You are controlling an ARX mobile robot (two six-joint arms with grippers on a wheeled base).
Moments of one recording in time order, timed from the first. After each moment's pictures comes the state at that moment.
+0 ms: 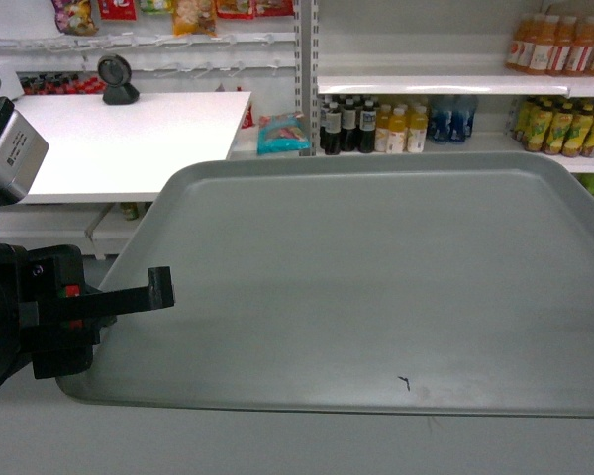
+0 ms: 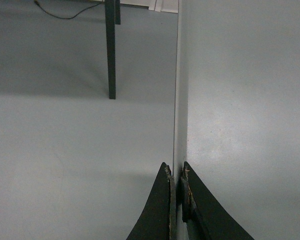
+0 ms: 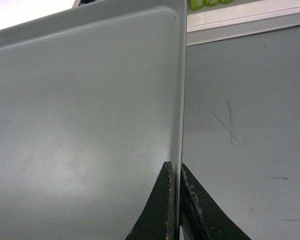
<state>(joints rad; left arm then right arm) -0.39 1.37 0.54 0.18 -0.26 -0.38 0.12 1.29 0.39 0.43 -0.10 0.24</state>
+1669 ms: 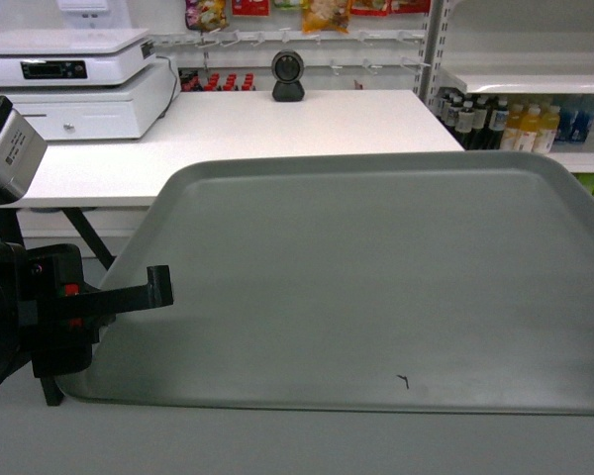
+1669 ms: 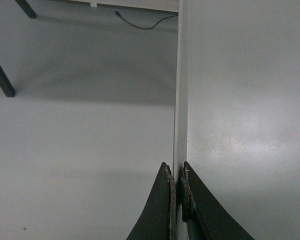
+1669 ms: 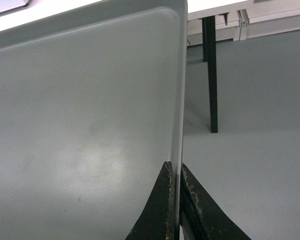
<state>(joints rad) -0.39 1.37 0.54 0.18 -0.27 -0.38 0.12 1.29 0.39 0.43 -0.10 0.24</state>
